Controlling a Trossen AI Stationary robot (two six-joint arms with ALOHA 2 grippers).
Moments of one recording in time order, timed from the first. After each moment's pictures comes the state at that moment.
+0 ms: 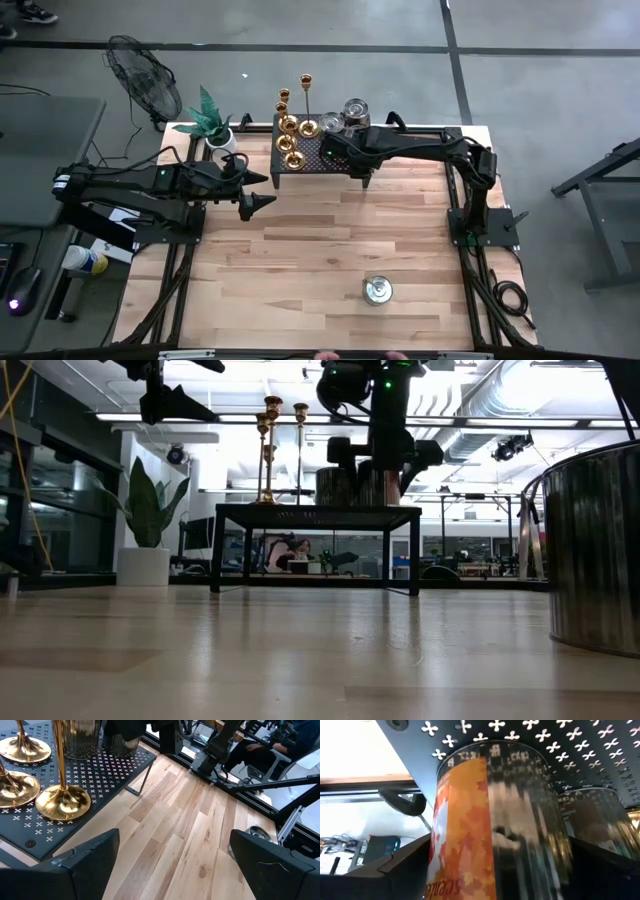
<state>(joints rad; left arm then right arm) -0.05 0.79 0.79 -0.37 -0.27 -0.53 -0.27 1.90 1.69 -1.08 0.70 -1.88</state>
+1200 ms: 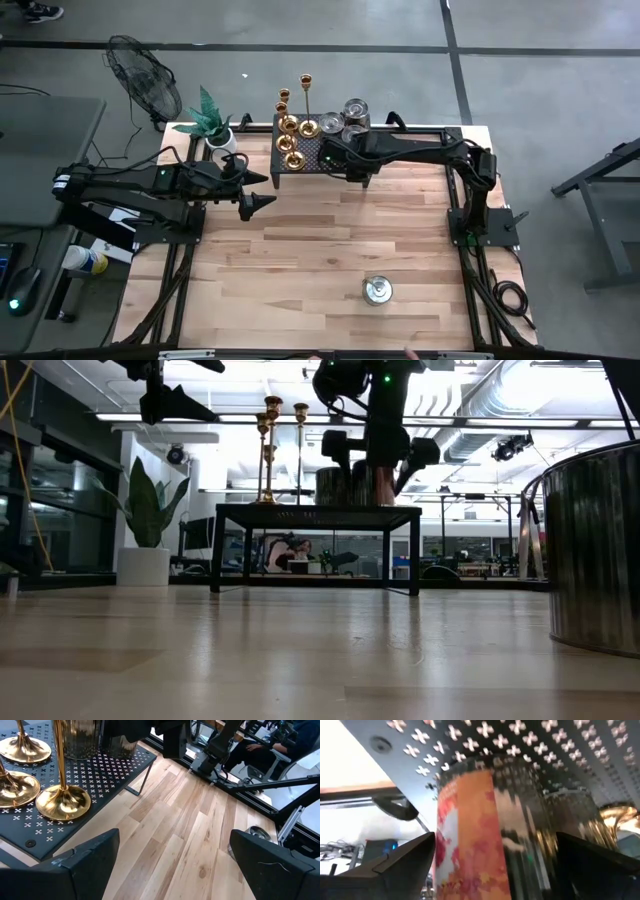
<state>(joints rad) -0.05 0.79 0.79 -0.37 -0.27 -0.53 -0.23 1.90 1.69 -1.05 0.72 -1.83</state>
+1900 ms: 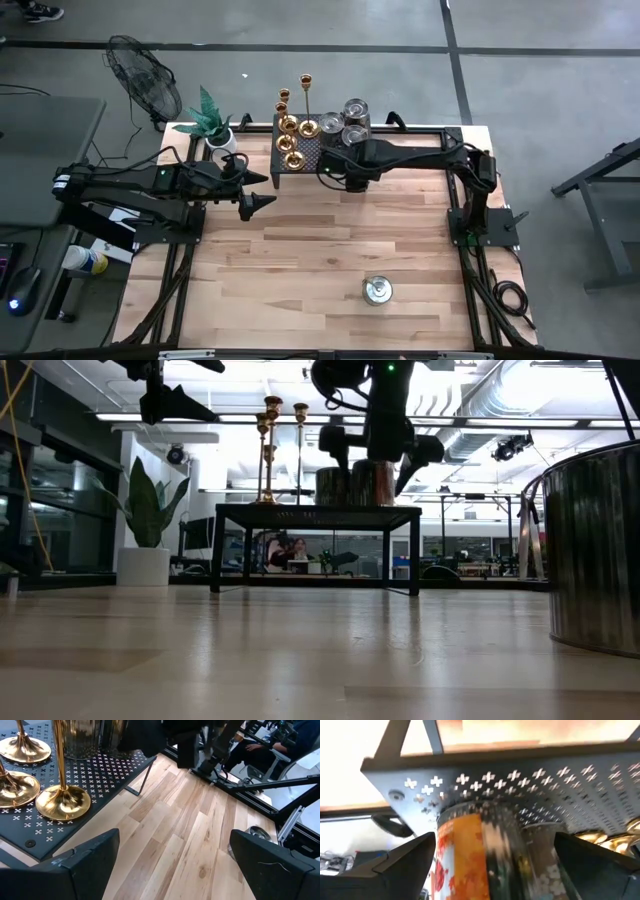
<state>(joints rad) -0.05 0.79 0.79 -0.37 -0.27 -0.53 -0.17 1.90 1.69 -1.09 0.66 -1.78</state>
